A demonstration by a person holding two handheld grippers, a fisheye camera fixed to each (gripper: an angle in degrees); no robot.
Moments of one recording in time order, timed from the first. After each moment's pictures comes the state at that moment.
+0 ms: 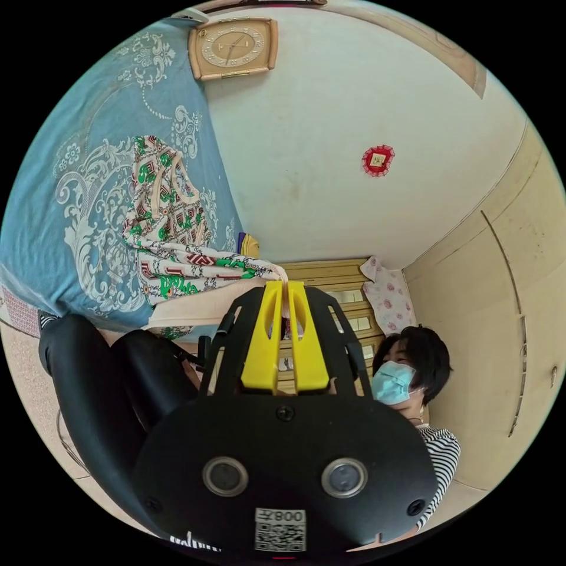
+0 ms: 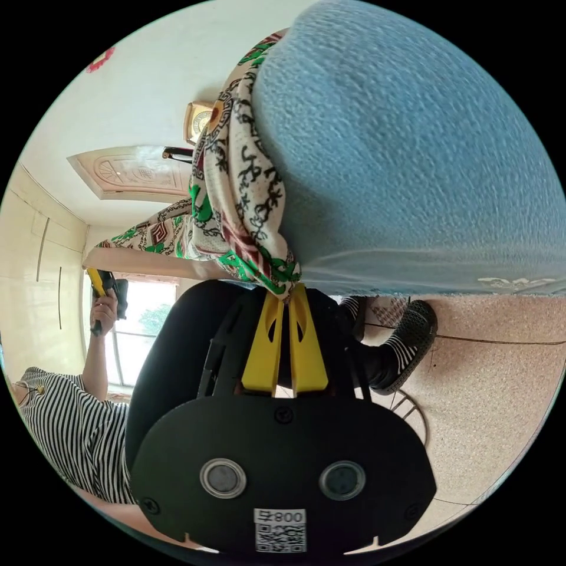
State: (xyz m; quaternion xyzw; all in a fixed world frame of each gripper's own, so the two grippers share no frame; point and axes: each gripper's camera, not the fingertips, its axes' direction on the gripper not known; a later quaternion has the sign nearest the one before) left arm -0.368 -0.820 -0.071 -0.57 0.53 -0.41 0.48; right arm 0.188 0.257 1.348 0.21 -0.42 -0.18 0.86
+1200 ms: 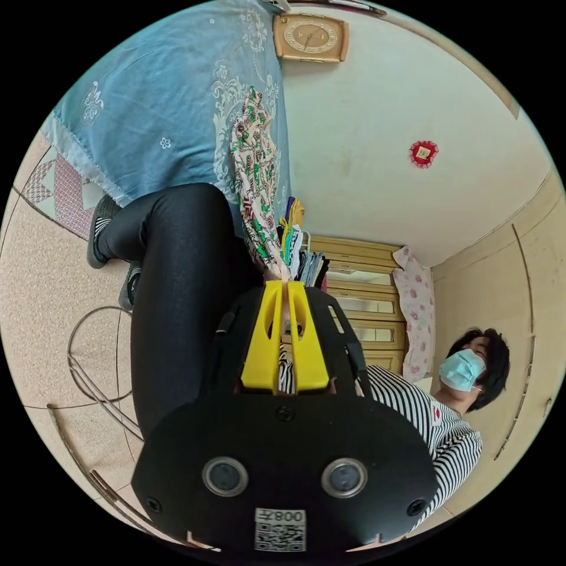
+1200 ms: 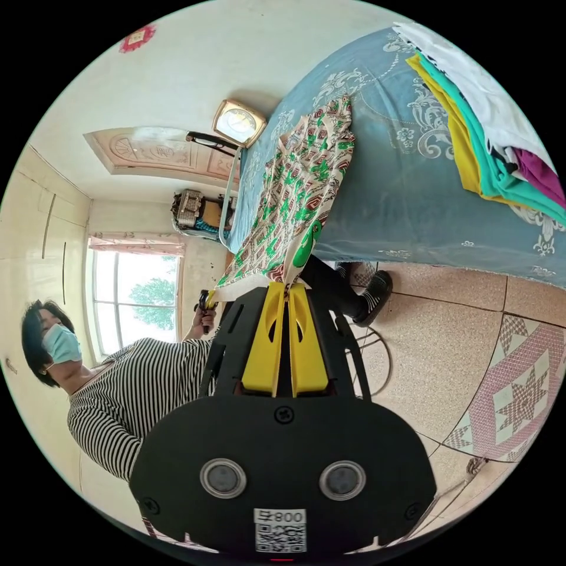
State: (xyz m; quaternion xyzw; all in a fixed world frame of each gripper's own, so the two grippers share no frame) left arm -0.545 -0.639 -0.208 -0.66 0.47 -0.38 0.45; right arm 0.297 0.397 1.175 0.17 -0.38 -0.22 0.88
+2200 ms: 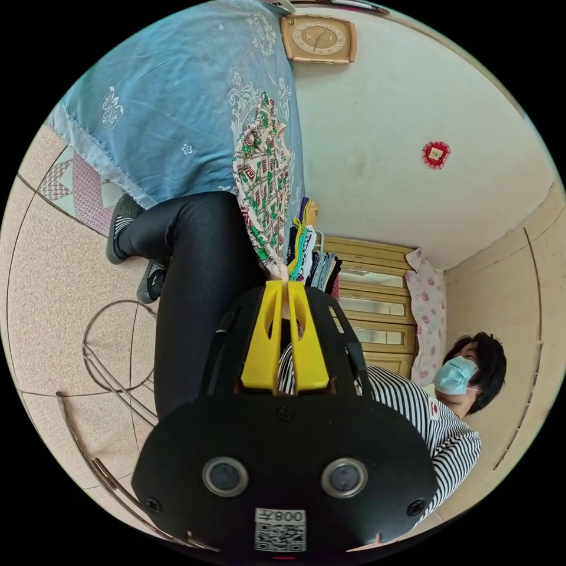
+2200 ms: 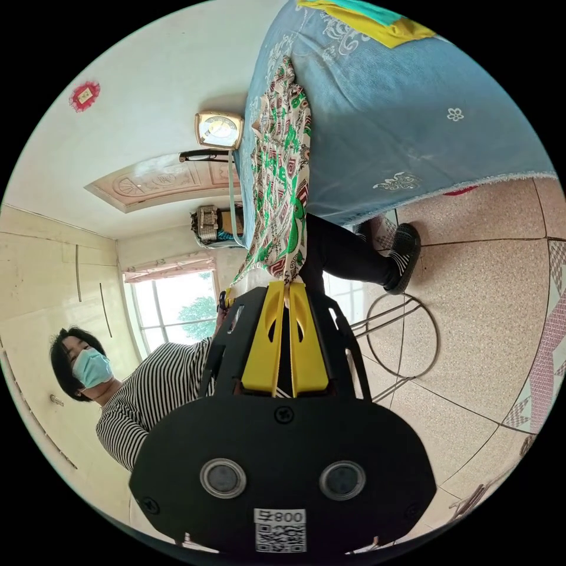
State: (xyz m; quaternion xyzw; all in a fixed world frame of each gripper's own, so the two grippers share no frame) left arm -0.581 -0.591 -0.217 -0.68 0.44 -0.36 0.46; right arm 0.359 0.380 1.285 0.09 -0.50 -0.16 0.85
